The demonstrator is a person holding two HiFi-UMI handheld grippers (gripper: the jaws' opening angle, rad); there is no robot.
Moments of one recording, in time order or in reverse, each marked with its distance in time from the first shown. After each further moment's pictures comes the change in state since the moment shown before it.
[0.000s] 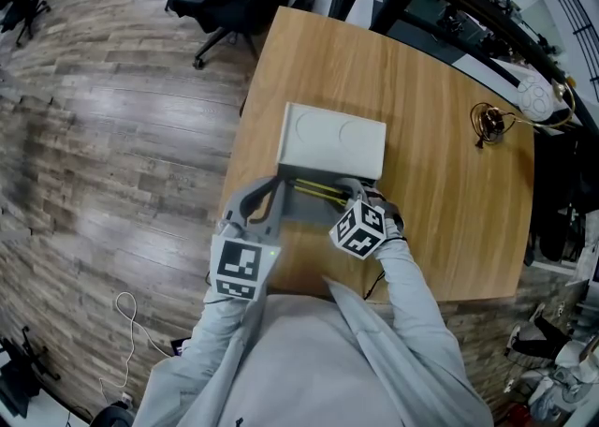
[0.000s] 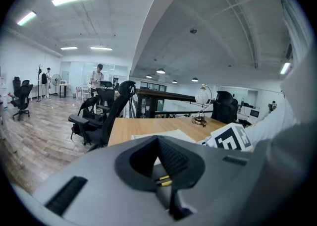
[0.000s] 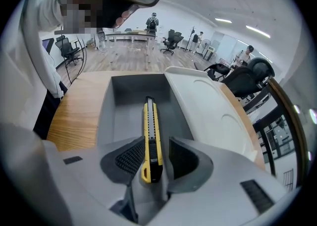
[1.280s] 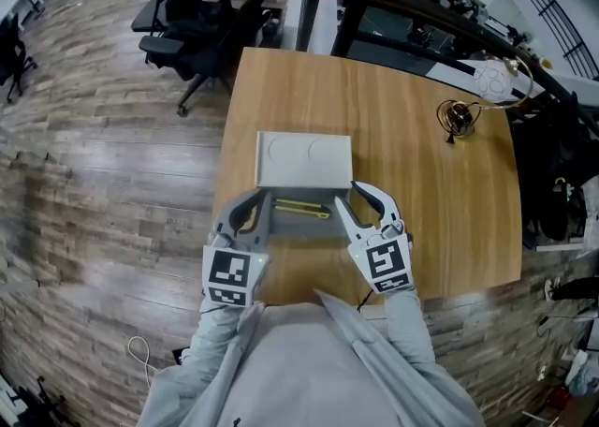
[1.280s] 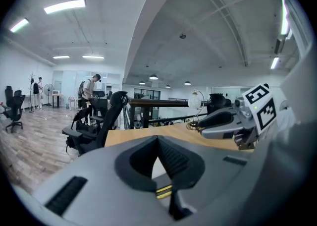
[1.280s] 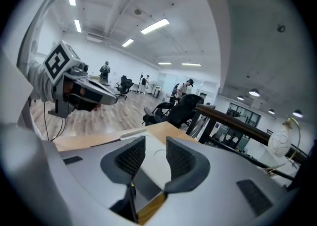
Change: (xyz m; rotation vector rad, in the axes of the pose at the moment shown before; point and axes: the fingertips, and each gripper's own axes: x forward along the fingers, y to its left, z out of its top) left arm -0.004 -0.022 0.038 0.086 -0.073 -0.044; right arm -0.185 -0.063 0.040 0.378 -0.510 -0.486
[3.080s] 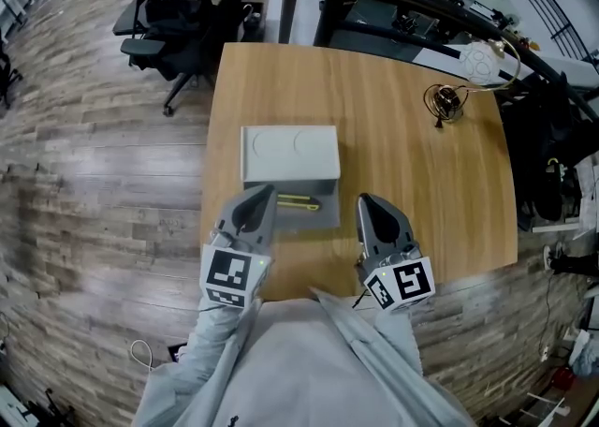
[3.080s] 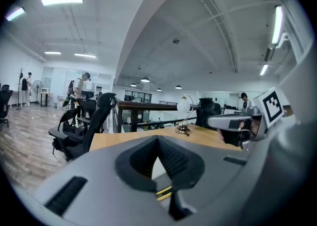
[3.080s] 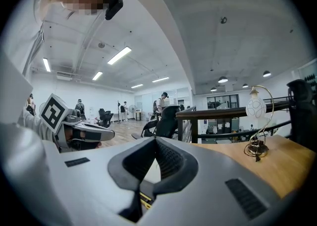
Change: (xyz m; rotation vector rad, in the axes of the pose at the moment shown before) left arm 0.009 -0.035 0.018 -0.006 -0.055 -0.117; right arm -0.073 -0.025 0.014 0.395 -0.252 -0.169
